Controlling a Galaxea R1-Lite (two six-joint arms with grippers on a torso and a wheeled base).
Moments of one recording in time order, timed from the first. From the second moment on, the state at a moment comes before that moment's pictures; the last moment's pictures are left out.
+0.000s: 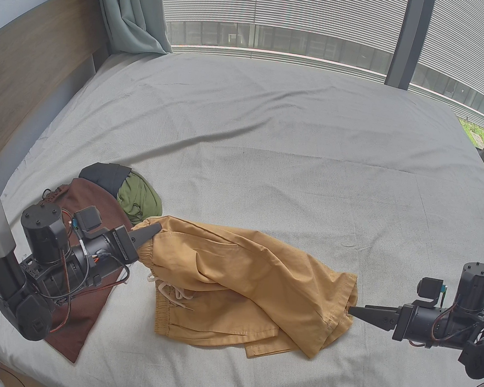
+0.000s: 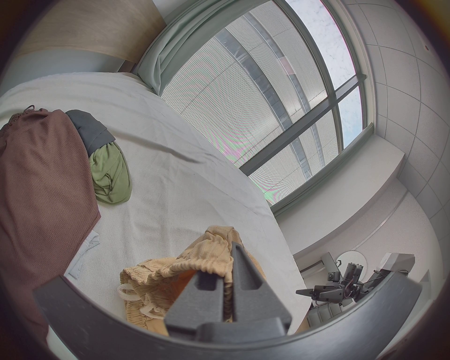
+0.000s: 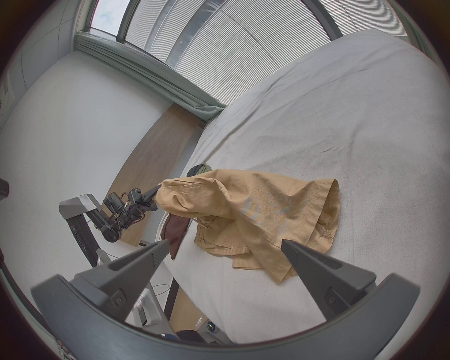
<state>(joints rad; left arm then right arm) -0.29 1.97 -0.35 -1.55 -0.32 -0.67 0.20 1.73 -0.19 -1.10 0.64 0.41</state>
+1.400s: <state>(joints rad) -0.29 1.99 -0.35 -1.55 -0.32 -0.67 0.21 2.28 -0.20 -1.54 0.63 0.47</state>
